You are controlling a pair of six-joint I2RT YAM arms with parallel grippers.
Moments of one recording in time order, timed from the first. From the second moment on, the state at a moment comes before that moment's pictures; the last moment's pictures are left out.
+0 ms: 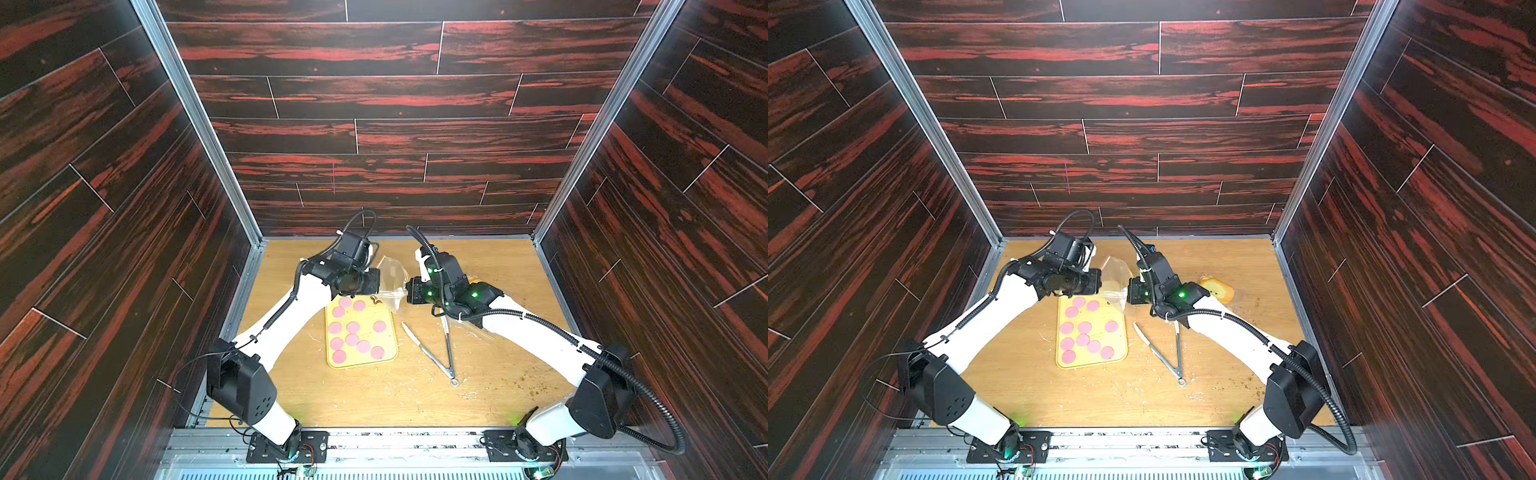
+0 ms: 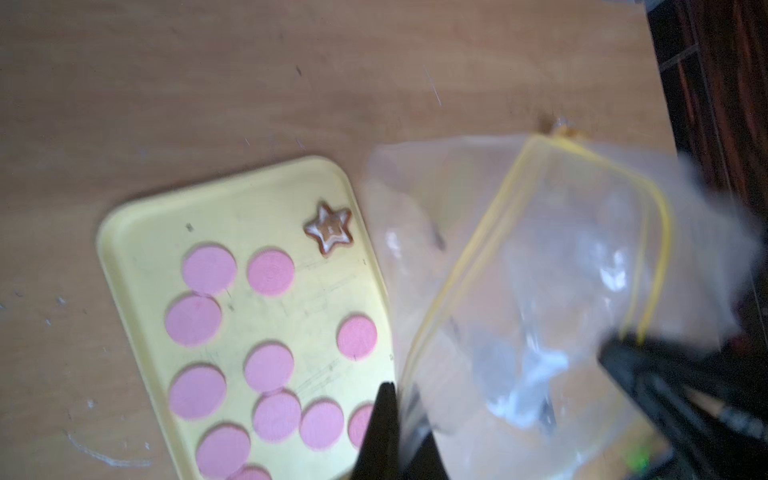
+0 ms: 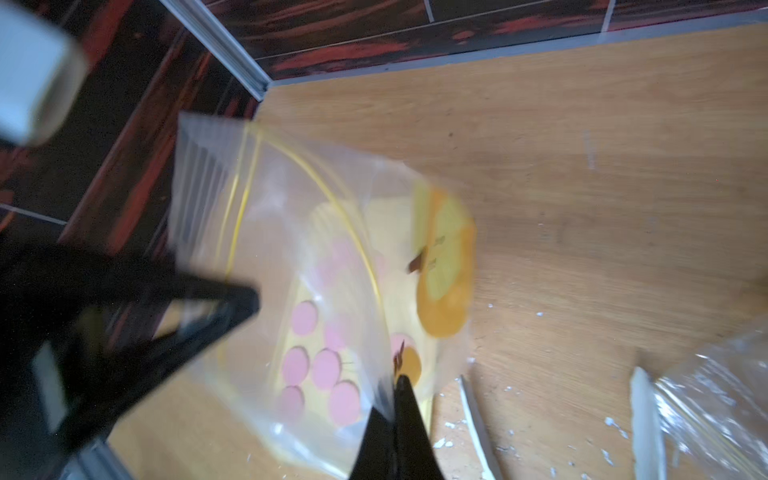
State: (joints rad) left arm -0.50 1.59 1.51 -0.86 0.13 -0.40; right arm 0.76 1.54 1.30 -0.41 0.04 0.54
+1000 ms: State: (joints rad) left arm -0.45 1.45 1.59 -1.08 0.07 -0.36; right arm 0.77 1.74 1.44 -0.39 -0.09 0.41
